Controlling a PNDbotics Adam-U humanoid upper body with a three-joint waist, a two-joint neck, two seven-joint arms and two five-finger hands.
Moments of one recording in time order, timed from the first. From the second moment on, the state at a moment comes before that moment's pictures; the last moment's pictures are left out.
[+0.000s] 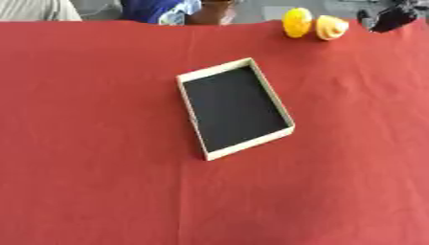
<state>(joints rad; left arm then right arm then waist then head) -0.21 0.39 0.26 -1.98 -0.17 -0.21 0.48 -1.21 -0.66 -0.15 -0.58 1.11 -0.41 0.24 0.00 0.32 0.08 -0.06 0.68</state>
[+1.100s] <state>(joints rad) -0.23 0.39 0.25 -1.98 -0.16 -0.21 0.46 -1.21 -0.62 -0.15 -0.56 1.17 -0.39 0.20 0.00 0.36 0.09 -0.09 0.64</state>
